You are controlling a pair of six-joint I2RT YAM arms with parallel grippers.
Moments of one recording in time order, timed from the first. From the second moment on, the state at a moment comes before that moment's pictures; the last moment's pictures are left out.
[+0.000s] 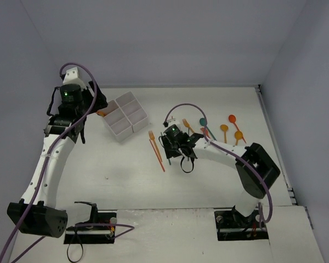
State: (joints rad) left arm -0.12 1.21 1.34 -0.52 -0.10 -0.39; right arm 0.81 1.69 1.04 -0.32 0.21 0.40
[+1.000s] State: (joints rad) left arm -0.40 1.32 1.38 -0.69 0.18 -0.55; right arm 0.81 1.75 1.11 -0.36 0.26 0.42
